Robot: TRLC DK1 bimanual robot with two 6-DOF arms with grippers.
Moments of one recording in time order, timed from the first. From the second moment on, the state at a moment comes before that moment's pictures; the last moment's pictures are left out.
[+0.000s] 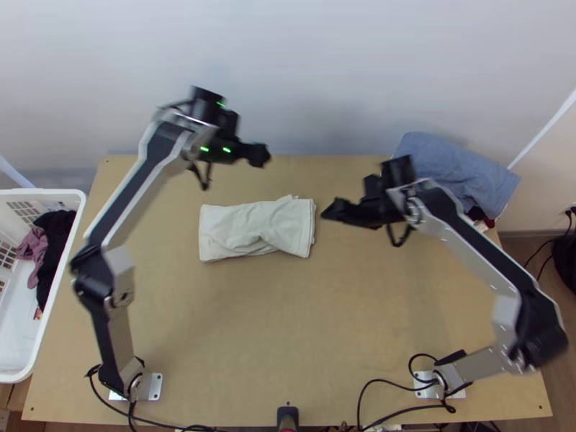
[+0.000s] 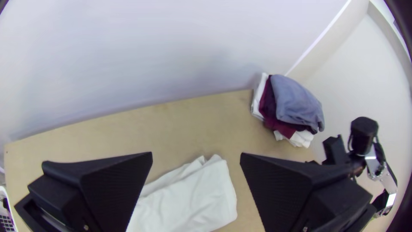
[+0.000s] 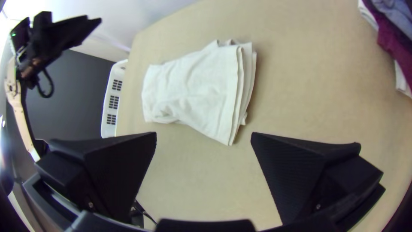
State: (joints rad) left arm -0.39 1.99 2.22 -0.93 0.25 -0.20; right arm 0.41 1.64 1.34 -0.63 -0.54 0.48
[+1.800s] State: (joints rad) left arm -0.02 1.64 2.23 -1.14 0.20 -0.07; right arm 0.61 2.35 2.04 -0.61 -0.60 0.52
